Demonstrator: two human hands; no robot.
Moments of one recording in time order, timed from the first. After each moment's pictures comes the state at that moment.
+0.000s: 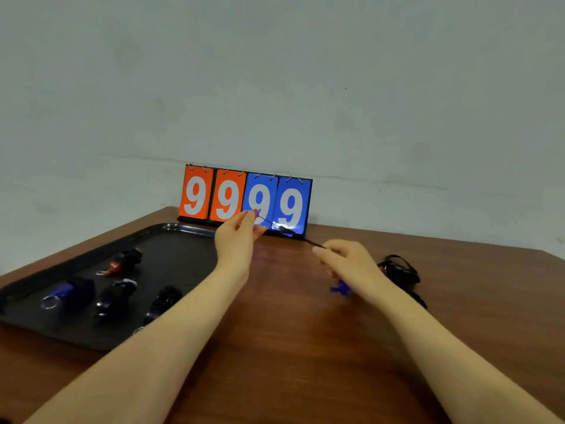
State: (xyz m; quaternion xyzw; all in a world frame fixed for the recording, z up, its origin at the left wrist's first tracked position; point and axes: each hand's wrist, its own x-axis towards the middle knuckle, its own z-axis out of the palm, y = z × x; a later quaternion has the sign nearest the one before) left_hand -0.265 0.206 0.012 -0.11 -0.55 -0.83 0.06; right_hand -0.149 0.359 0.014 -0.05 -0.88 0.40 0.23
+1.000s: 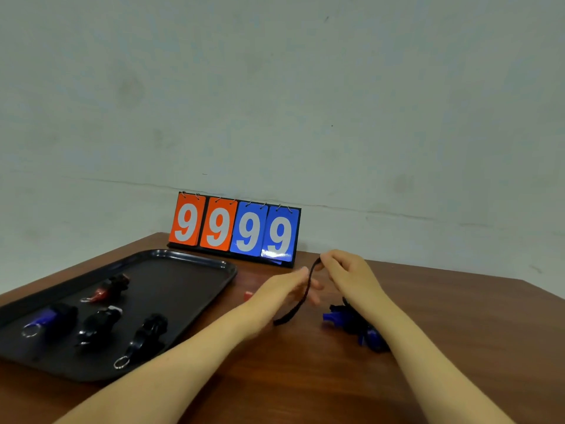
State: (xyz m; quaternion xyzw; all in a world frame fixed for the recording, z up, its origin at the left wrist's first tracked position) left_hand -0.218 0.240 0.006 -0.38 -0.69 -0.58 -0.20; right_hand -0.138 0.368 0.035 -0.06 -0.88 0.36 0.32
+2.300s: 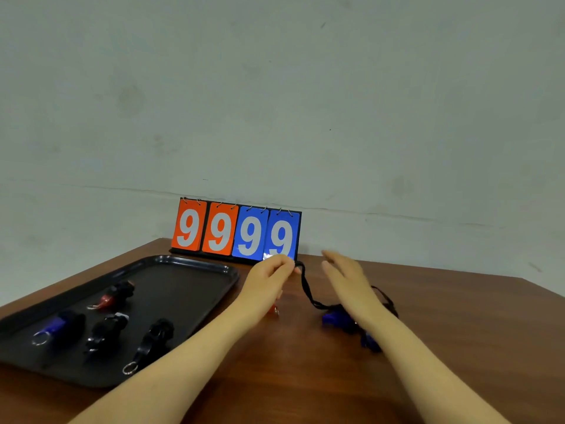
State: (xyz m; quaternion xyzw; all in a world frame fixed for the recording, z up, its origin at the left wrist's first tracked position) left_hand -0.228 0.222 0.008 -0.37 -0.65 -0.66 -0.01; right_hand -0.146 0.370 0.021 -0.09 -0.88 0.34 0.31
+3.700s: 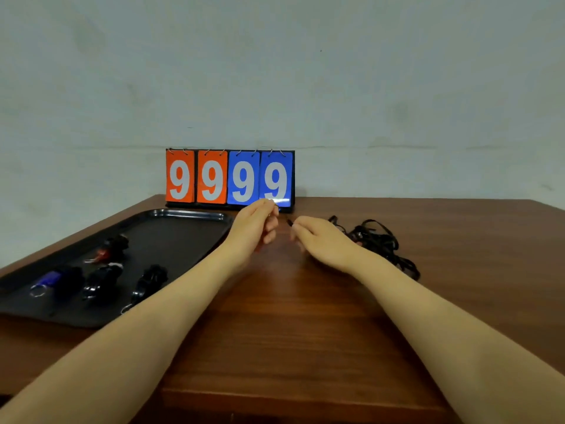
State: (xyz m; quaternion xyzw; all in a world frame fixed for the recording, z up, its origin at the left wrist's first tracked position) left_hand -0.238 0.223 0.001 -0.33 -0.66 -0.67 -0.09; right_hand -0.162 0.364 -0.006 0.00 -0.94 0.29 0.21
